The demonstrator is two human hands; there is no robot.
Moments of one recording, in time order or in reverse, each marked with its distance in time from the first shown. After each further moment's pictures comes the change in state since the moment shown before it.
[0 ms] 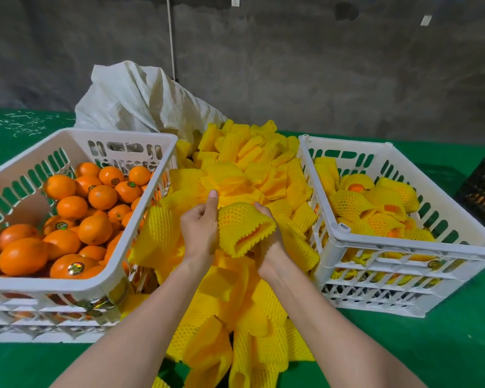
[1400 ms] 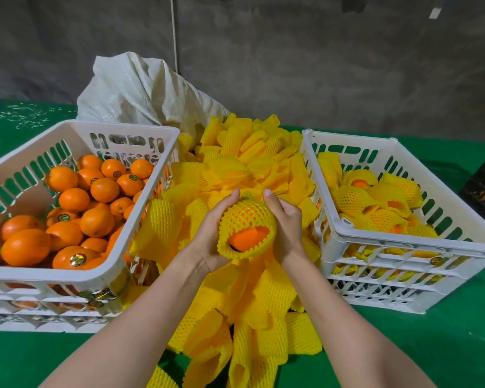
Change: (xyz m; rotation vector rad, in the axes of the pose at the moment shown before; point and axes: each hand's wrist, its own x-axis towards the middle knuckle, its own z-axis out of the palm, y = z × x) left_hand -0.018 0.022 -0.002 -0.442 -0.609 -0.647; right_hand 0.007 -0.008 -0.019 -0.263 0.060 -0.636
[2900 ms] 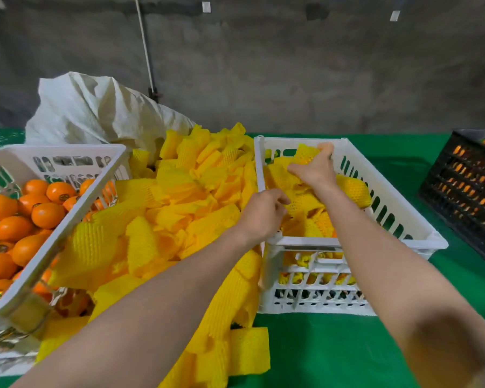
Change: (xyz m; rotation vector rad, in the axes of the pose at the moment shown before) left_hand 0.117 -0.064 0.134 1.410 0.035 0.628; right_hand 0.171 -0.057 -0.167 -0.844 0.266 0.025
